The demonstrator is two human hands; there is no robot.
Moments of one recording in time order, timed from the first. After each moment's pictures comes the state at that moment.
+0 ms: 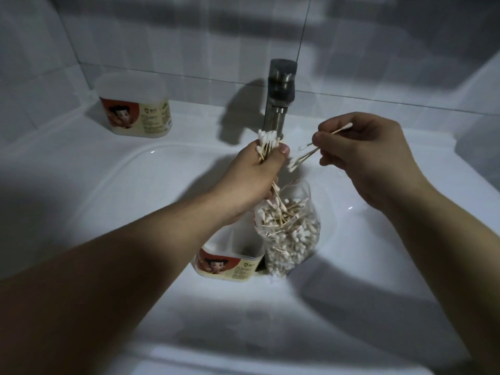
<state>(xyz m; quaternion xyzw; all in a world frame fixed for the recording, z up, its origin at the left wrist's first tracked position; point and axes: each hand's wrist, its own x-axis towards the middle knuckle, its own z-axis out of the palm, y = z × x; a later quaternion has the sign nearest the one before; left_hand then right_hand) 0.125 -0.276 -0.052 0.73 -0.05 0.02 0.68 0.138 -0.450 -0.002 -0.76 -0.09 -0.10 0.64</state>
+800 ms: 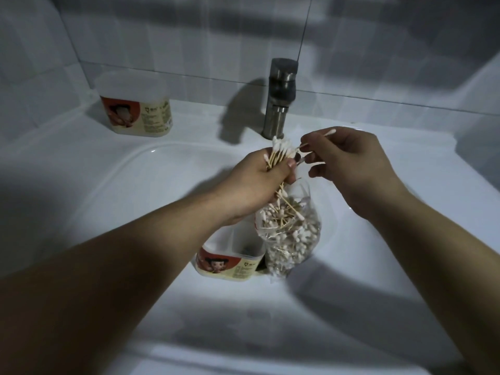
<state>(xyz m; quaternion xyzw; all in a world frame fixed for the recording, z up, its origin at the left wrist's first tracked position) 0.119 -0.274 -0.051 0.77 -0.08 -0.02 0.63 0.139 -0.435 -0.021 -0.77 -0.08 -0.07 0.63</state>
